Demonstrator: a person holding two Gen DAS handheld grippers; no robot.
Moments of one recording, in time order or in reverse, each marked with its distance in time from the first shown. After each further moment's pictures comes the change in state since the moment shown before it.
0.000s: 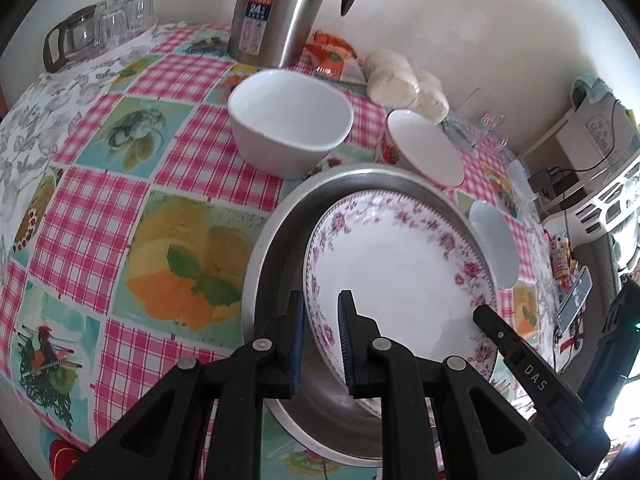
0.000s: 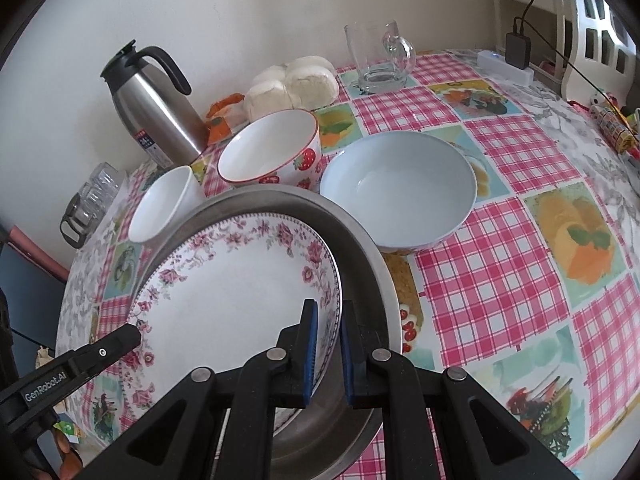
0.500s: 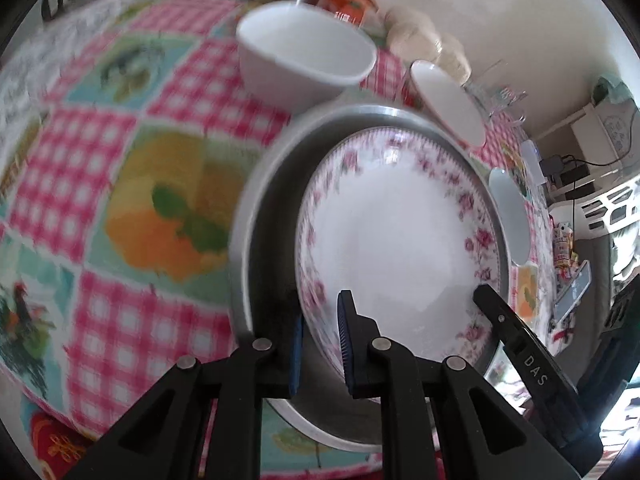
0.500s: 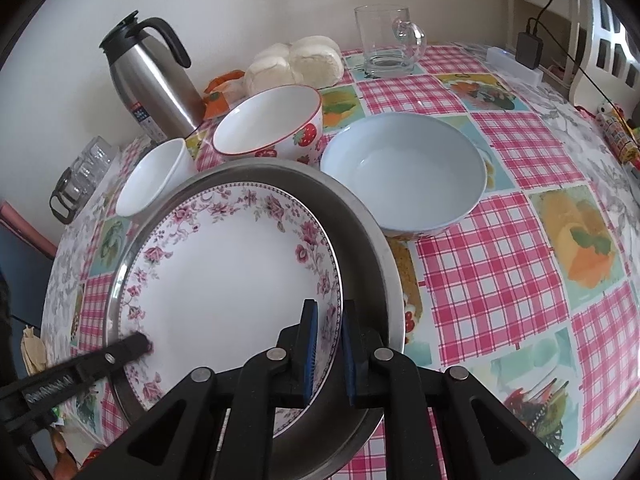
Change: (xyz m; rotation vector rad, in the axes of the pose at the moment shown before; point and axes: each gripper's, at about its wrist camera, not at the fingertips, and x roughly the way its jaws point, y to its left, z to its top) left arm 0.026 0.010 -0.011 -0.080 0.161 -0.020; right arm 0.013 0.004 -0.006 -0.061 0.053 -0.030
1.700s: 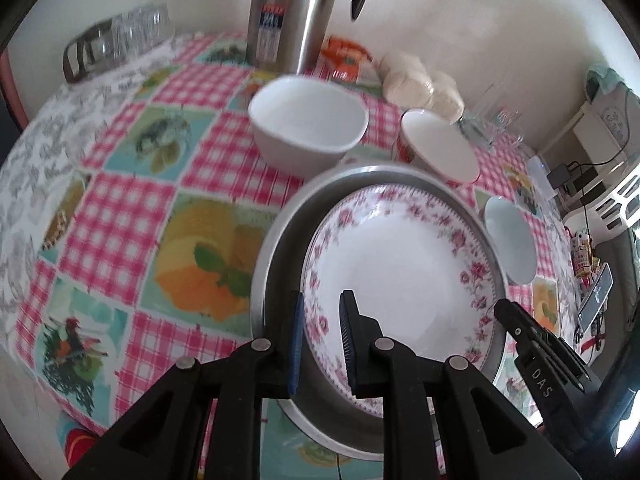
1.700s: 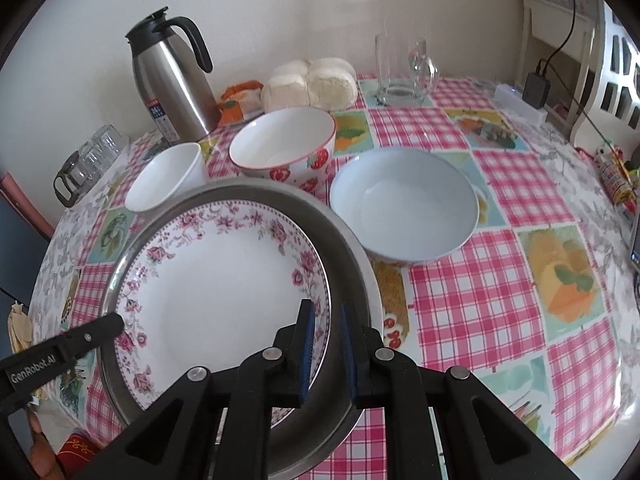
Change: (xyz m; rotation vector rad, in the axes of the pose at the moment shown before) left arm -0.042 -0.020 -0.002 0.097 -0.207 0.130; right arm -0.021 0.006 0.005 -0.099 -0.083 -0.038
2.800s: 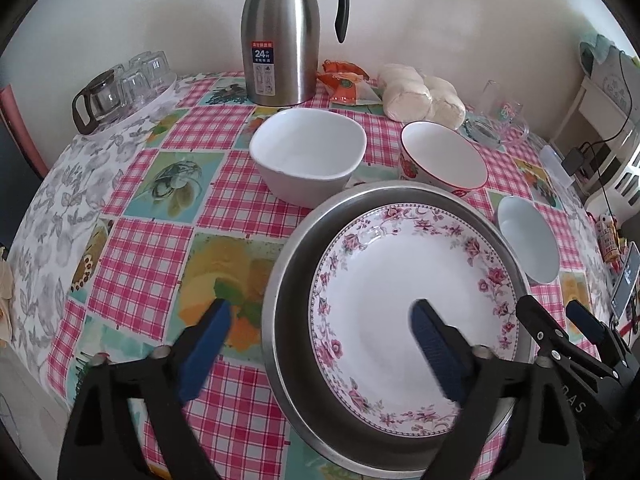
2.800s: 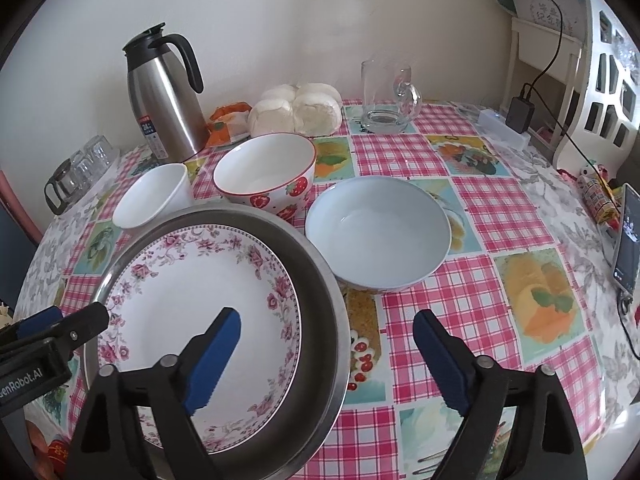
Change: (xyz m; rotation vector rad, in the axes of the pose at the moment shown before) left arm -0.002 -0.017 0.000 0.097 -0.080 0.124; right arm -0.007 -0.011 0.003 -0.015 -0.075 -0.055
